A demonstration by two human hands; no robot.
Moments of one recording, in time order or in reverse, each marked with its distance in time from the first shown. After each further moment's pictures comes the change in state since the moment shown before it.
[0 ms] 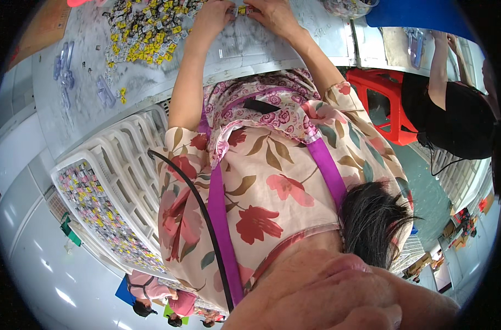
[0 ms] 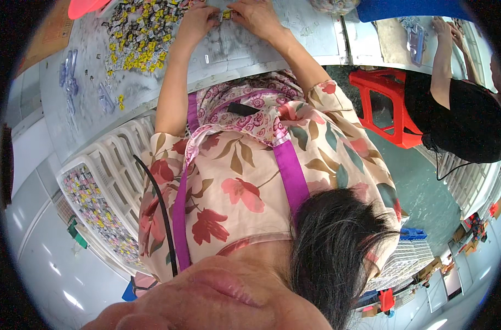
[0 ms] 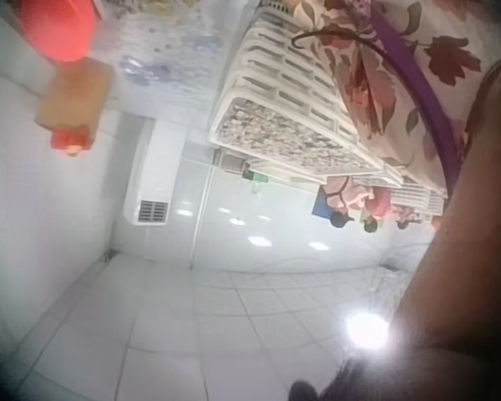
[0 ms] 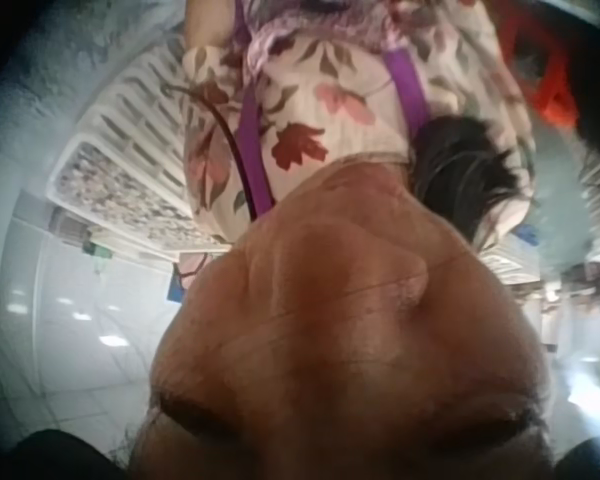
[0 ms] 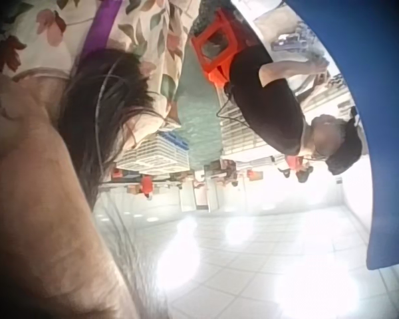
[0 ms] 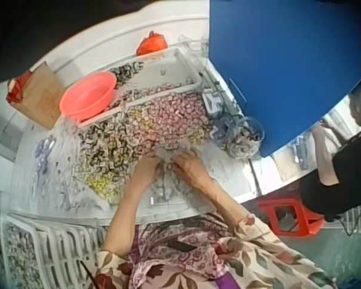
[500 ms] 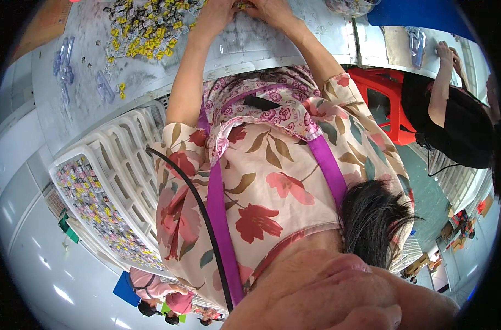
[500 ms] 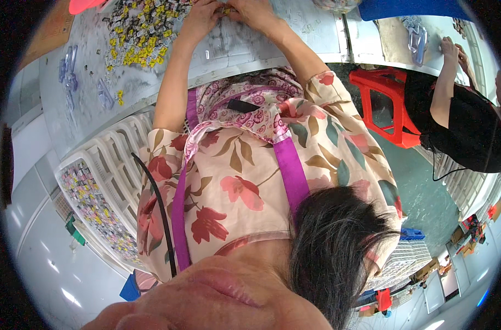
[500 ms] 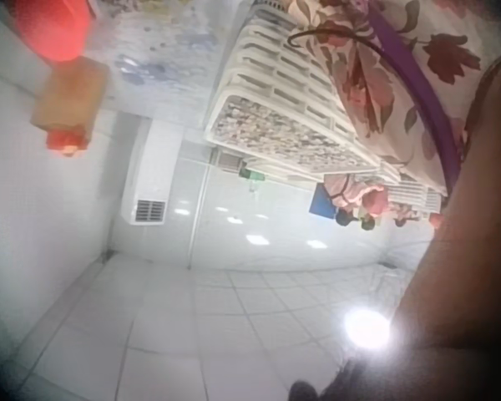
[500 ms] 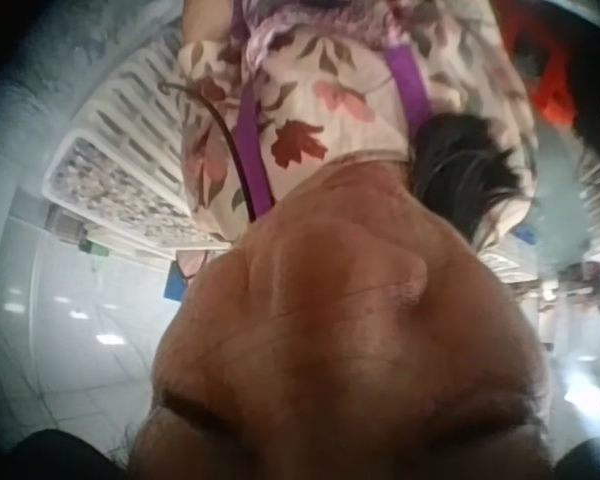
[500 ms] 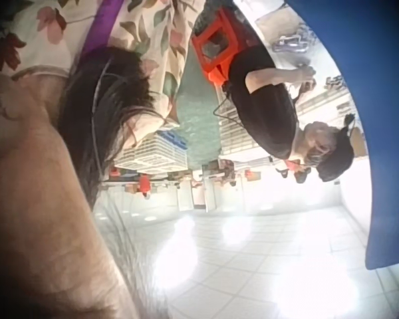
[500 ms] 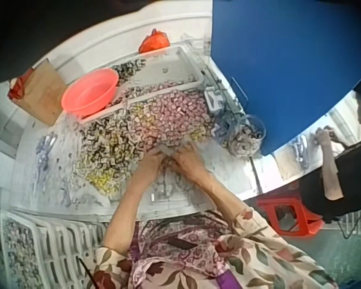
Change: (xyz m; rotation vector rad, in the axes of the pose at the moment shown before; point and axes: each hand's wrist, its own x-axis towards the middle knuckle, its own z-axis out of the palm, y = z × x) left_hand 0.000 -0.003 0.005 0.154 0.141 0.284; right_hand 0.018 -0.003 0.002 -0.101 -0.141 0.042
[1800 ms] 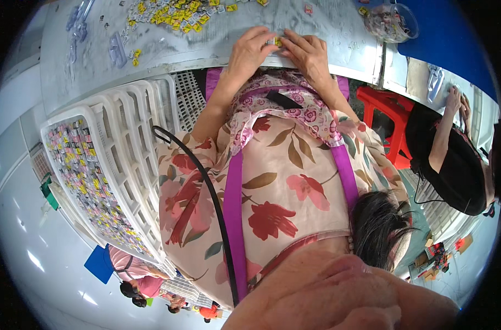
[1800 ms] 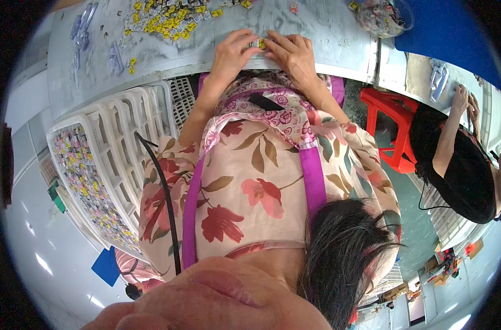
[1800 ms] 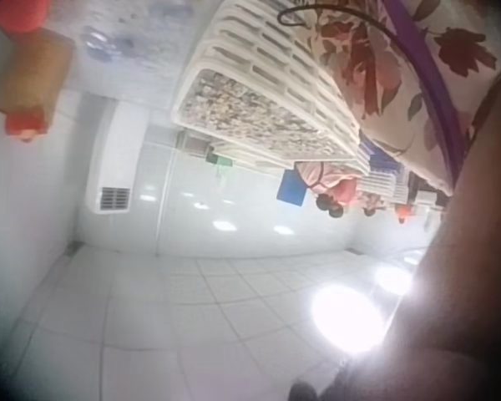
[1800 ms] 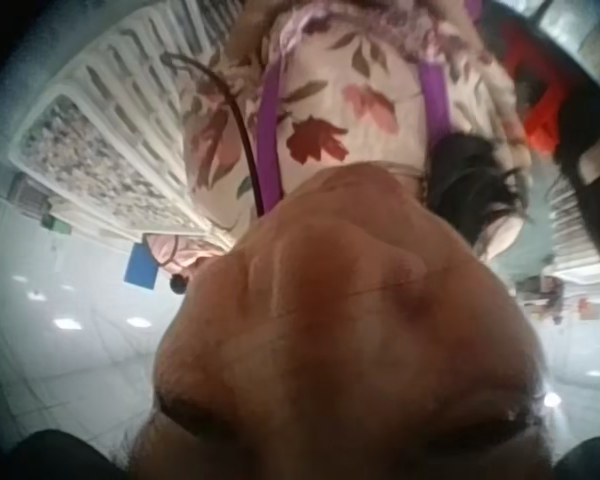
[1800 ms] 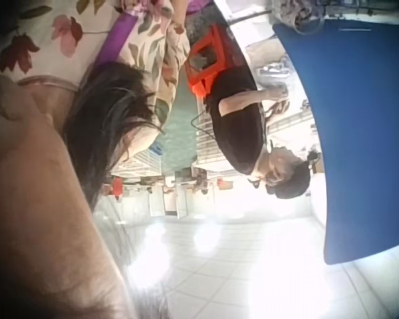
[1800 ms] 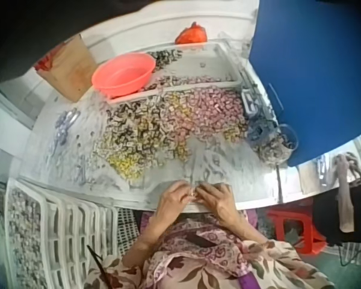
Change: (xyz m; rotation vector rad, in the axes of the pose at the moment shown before) left_hand -0.106 0.097 0.003 -0.346 0.294 -0.427; right_hand -0.112 -0.058 -0.006 0.028 0.163 -0.189
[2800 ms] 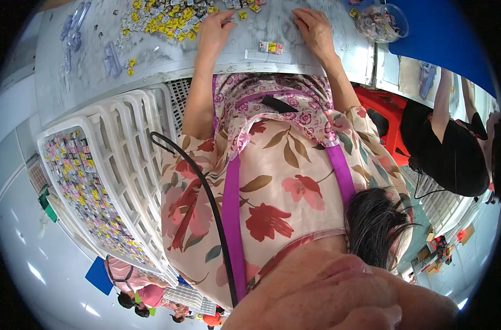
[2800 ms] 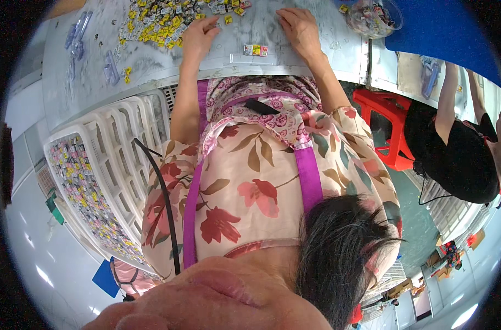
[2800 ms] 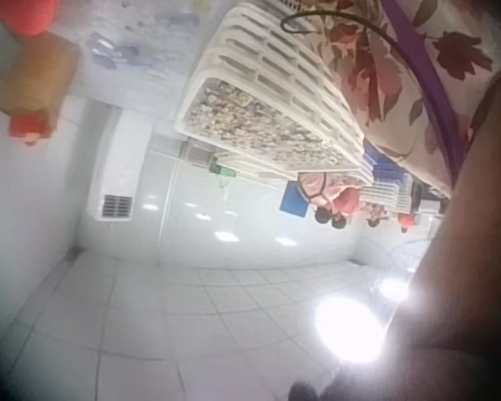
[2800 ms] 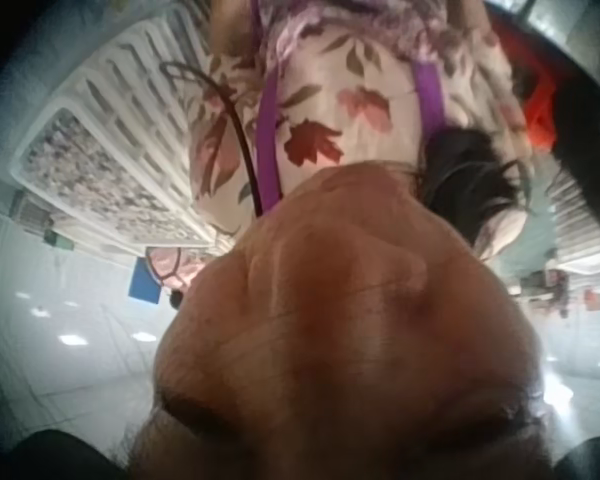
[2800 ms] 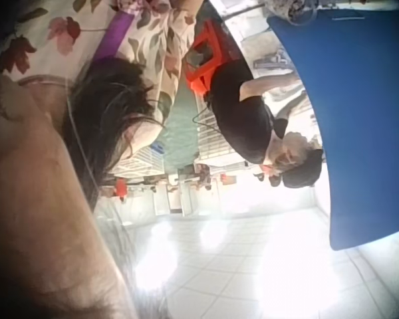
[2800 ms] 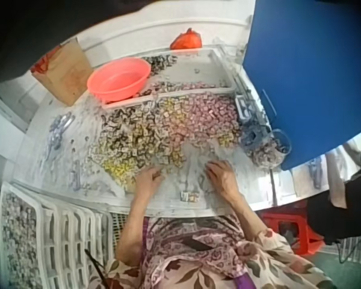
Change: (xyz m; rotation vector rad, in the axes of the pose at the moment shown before) left_hand 0.047 -0.075 -0.030 0.096 -0.031 -0.267; right_hand 0.050 0.076 0.011 0.074 0.152 0.106
